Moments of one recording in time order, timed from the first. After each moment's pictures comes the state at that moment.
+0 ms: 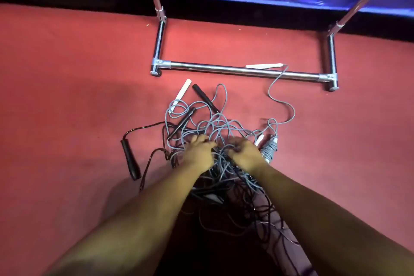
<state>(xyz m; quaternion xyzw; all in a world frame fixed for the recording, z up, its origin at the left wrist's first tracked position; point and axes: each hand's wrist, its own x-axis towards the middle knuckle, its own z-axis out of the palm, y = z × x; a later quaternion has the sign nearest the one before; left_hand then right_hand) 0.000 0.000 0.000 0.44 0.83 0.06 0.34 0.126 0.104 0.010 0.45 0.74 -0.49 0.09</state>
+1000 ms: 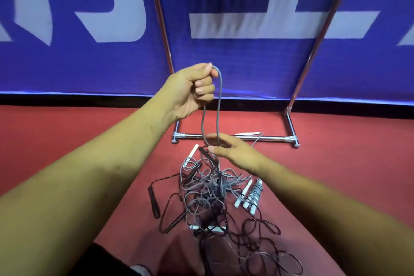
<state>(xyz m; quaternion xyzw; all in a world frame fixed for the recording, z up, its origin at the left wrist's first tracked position) -0.014 -0.007 0.439 0.30 0.44 0.67 0.52 0.138 0.060 0.303 0.21 0.73 -0.64 -0.06</state>
